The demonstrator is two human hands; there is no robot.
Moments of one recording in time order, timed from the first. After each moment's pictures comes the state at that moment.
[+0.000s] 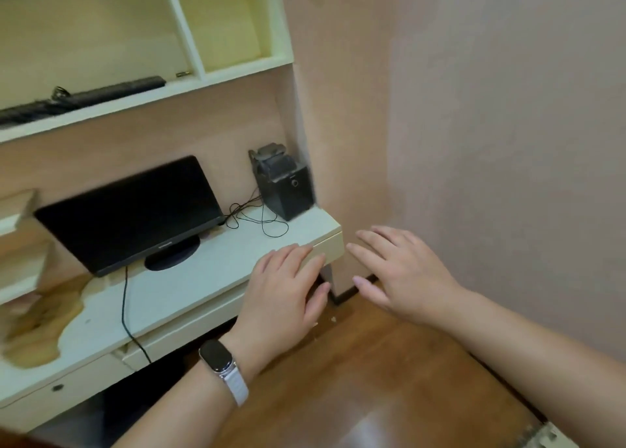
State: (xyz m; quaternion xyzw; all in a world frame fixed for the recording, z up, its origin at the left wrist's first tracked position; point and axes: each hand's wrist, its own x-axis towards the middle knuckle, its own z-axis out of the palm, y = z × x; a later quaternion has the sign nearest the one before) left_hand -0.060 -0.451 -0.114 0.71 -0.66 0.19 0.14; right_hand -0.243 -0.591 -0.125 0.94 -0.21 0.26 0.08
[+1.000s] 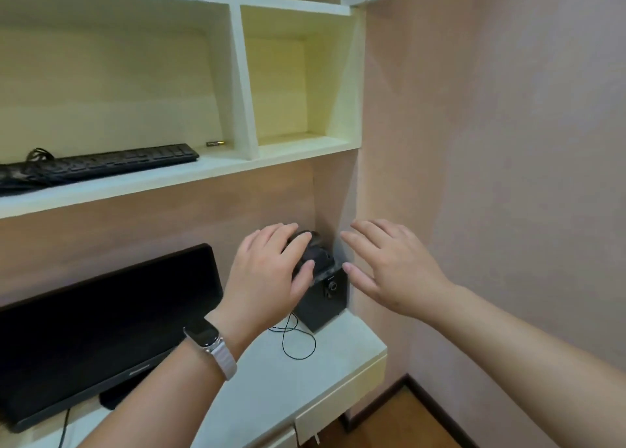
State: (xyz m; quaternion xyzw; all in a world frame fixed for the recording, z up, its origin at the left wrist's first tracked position) left_hand 0.270 -0.663 -0.037 0.67 -0.63 0.31 0.24; right_hand 0.072 -0.782 -0.031 0.91 -0.21 0.32 0.16
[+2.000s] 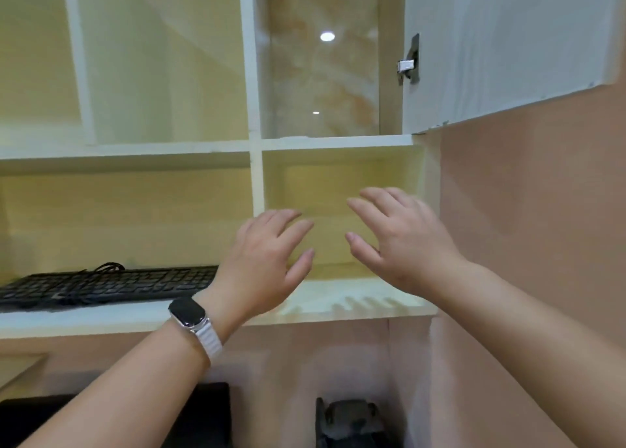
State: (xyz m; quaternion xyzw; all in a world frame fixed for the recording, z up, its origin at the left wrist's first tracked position) left_hand 0.343 -0.840 0.152 0.71 -0.48 0.48 0.17; right_hand 0.213 -1.027 0.172 0.84 -0.01 0.52 0.16
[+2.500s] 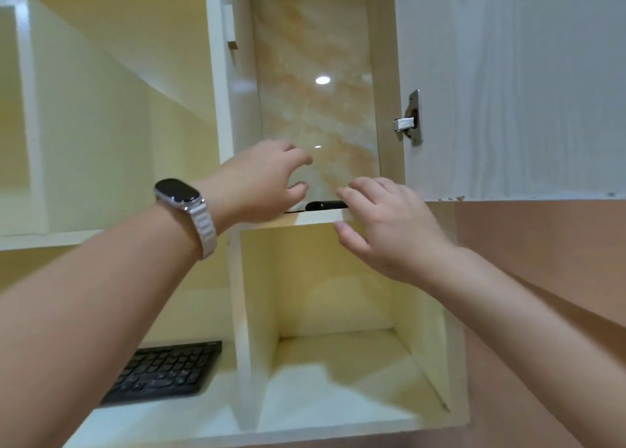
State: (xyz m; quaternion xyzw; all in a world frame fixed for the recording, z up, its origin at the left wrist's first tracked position) left_hand 0.374 -0.894 0.365 0.77 -0.47 0.43 0.05; right_hand 0.275 -1.071 0.280 0.82 -0.01 0.54 0.18
